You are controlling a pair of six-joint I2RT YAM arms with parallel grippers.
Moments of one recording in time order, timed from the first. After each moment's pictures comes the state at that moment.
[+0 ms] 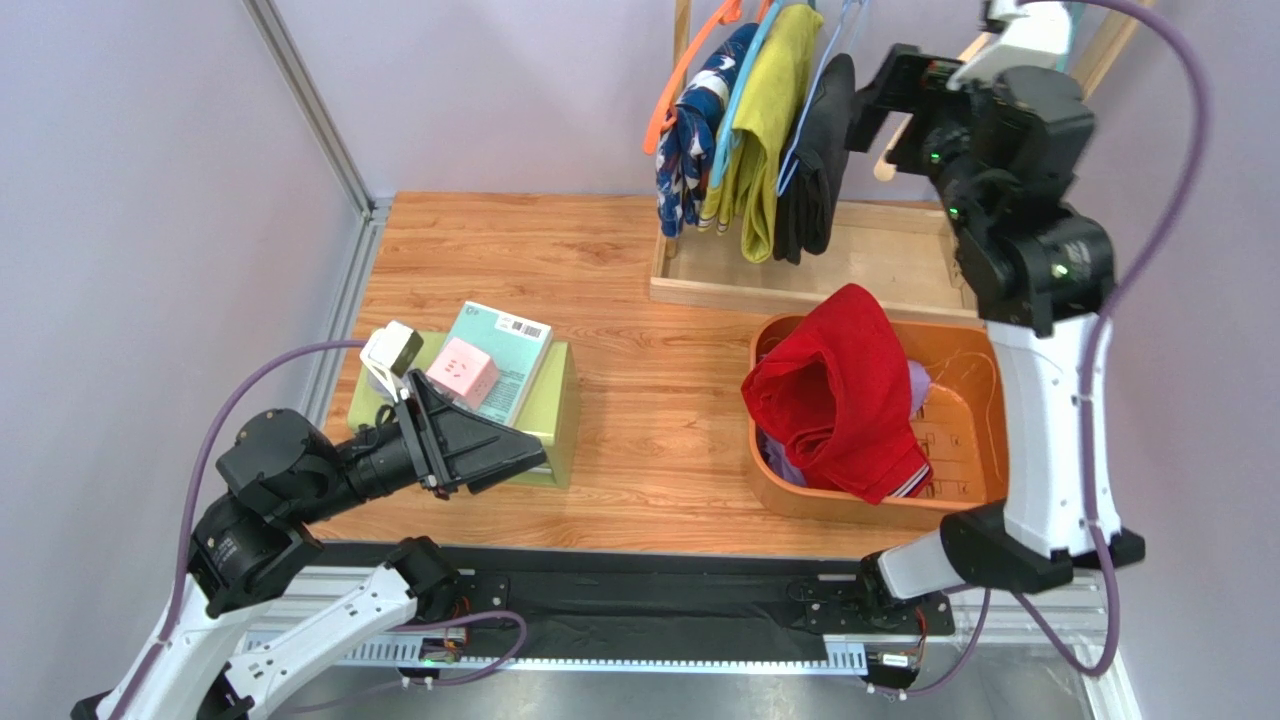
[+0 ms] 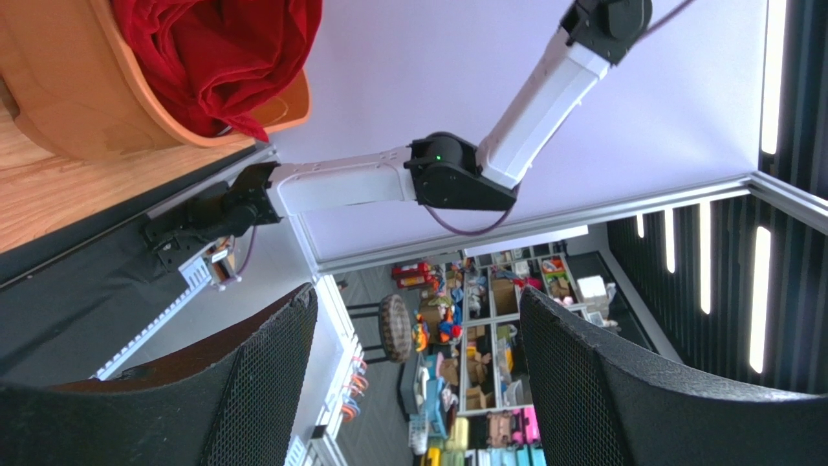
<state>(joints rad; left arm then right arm) -0.77 0.47 1.07 -0.56 0.39 -1.30 0.26 1.43 2.23 -0.81 0.24 0.21</state>
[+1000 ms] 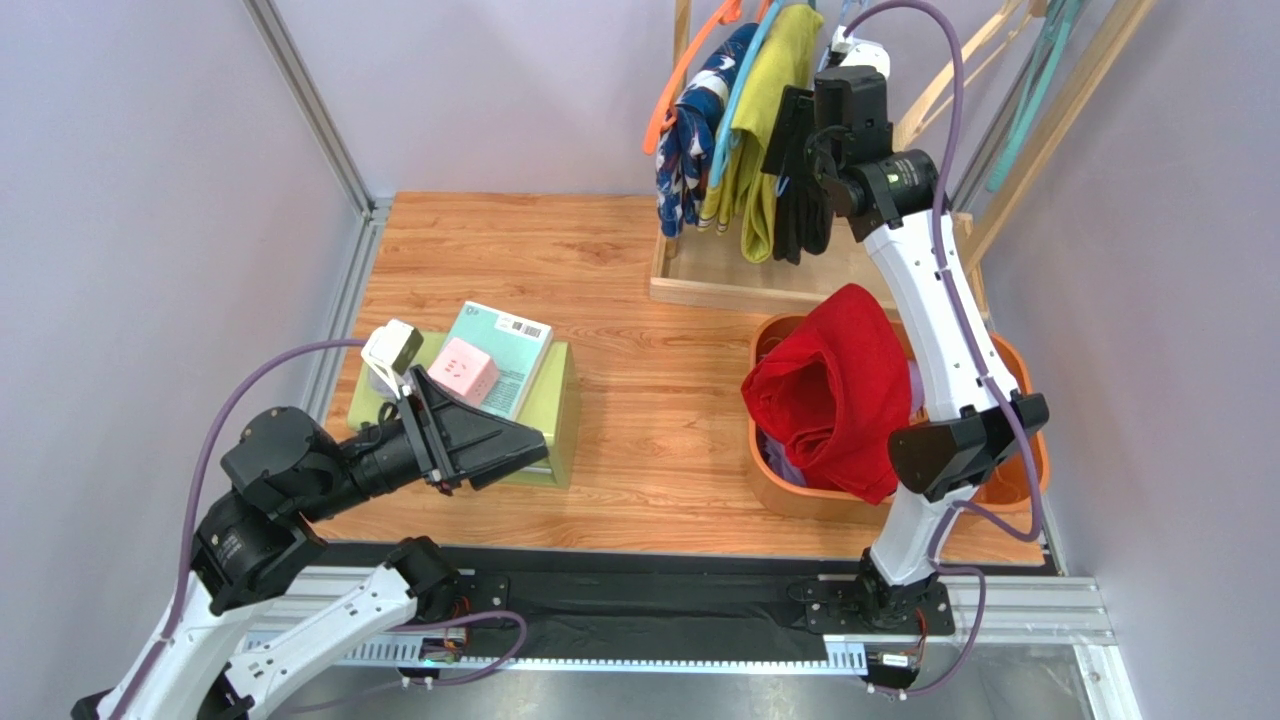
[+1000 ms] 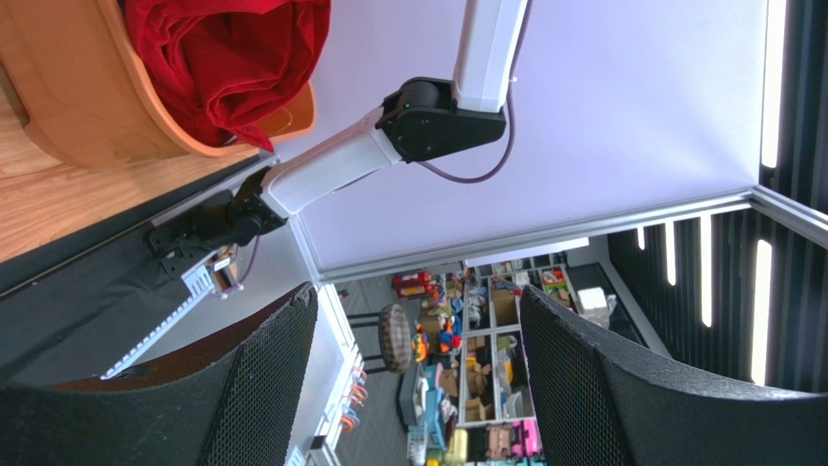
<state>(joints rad) -0.77 0.47 1.06 -0.56 0.36 -1.30 0.33 1.80 2.22 -0.86 0.32 0.35</state>
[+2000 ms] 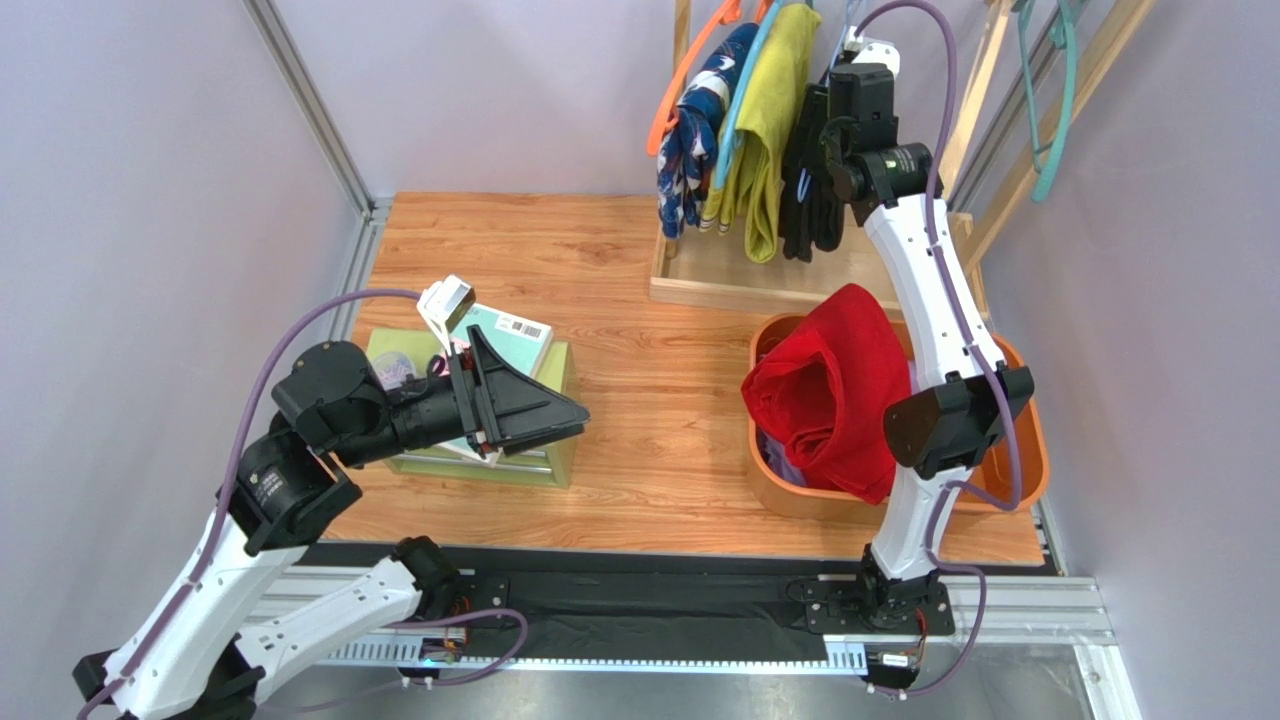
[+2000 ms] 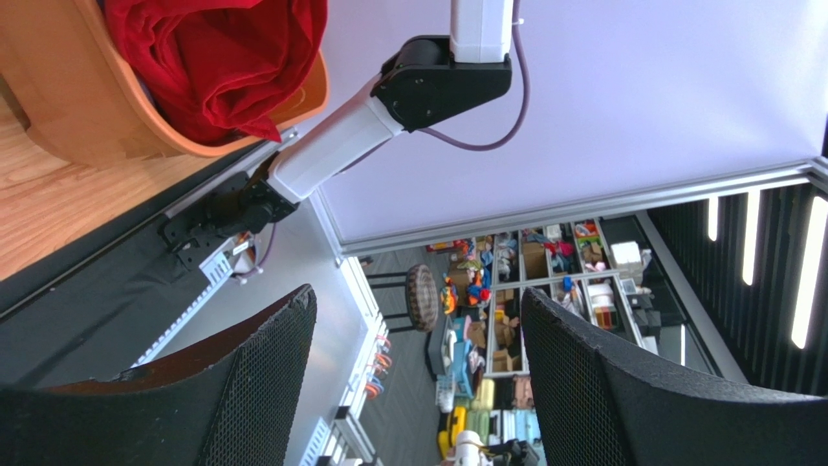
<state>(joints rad) -0.75 0.70 1.19 -0.54 0.48 -1.21 0.23 1.89 2.22 -0.76 0.30 0.28</state>
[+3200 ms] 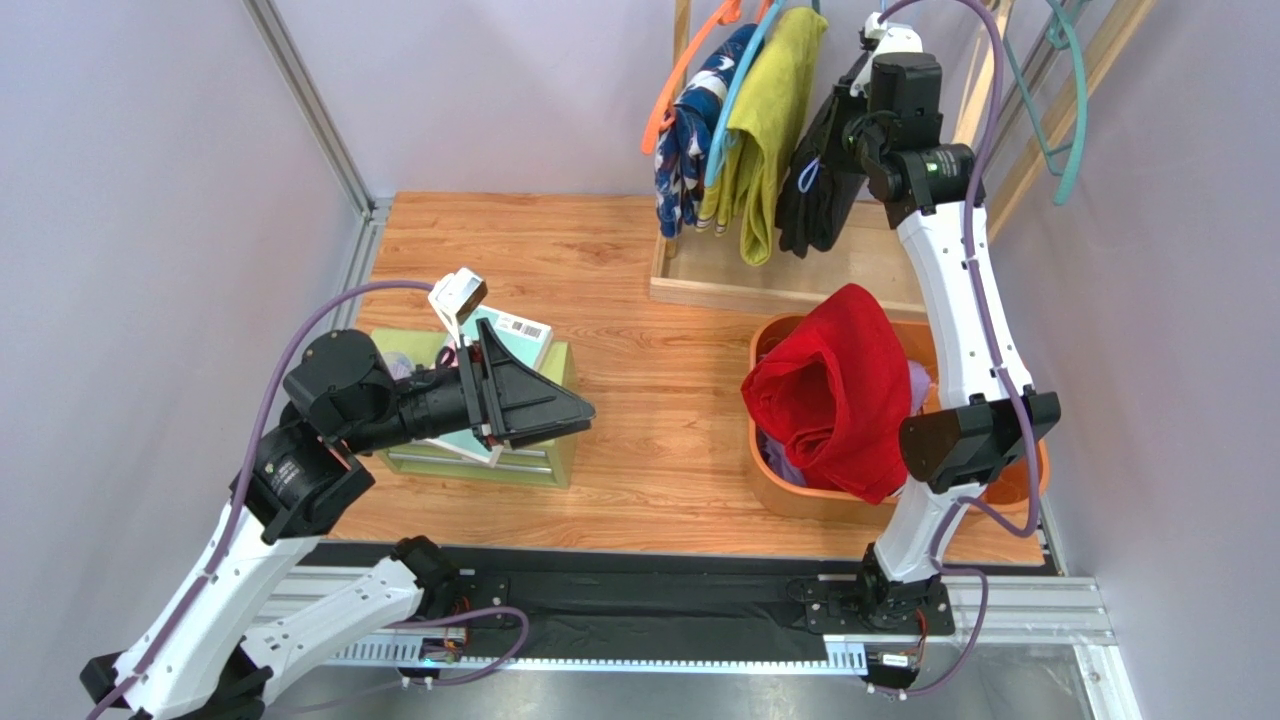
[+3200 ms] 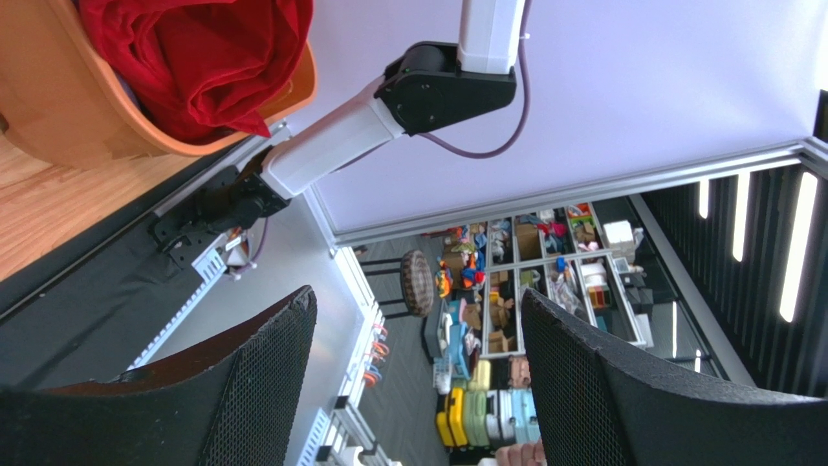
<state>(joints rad) -0.69 0.73 1.17 -0.49 0.58 -1.21 0.19 1.81 2.22 -0.77 0.09 0.20</state>
